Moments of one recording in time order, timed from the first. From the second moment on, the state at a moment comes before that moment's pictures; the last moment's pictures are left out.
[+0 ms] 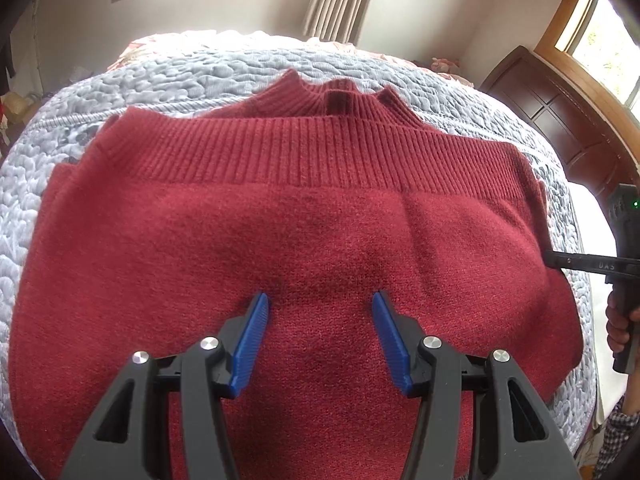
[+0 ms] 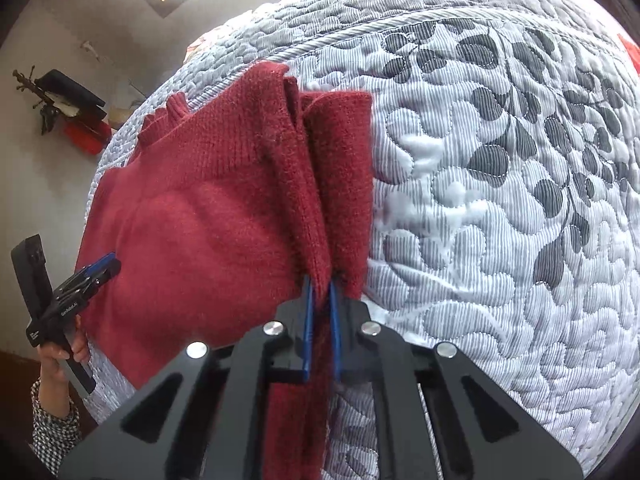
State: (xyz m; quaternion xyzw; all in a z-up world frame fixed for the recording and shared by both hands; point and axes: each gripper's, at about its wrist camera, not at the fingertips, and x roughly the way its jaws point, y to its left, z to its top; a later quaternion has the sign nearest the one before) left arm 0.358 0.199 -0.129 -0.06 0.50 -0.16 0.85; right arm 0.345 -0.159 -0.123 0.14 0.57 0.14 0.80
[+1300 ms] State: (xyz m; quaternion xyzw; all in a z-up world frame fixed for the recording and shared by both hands) left arm 0.305 0.187 -0.135 -0.05 0.49 -0.18 0.85; right arm 0.245 -0.157 -0.134 0.13 0.59 0.15 0.78
